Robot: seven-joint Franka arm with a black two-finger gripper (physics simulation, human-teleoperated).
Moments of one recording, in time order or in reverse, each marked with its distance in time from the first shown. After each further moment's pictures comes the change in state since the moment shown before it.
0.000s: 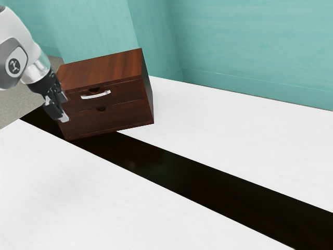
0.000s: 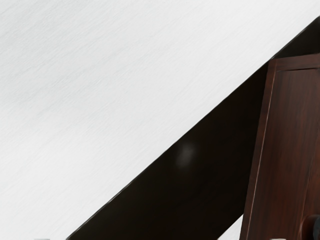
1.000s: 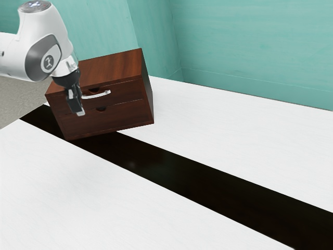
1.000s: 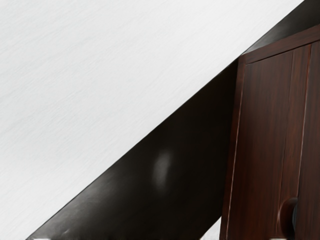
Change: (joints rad) arm -0.069 0.163 -0.037 0.185 0.175 -0.064 -0.131
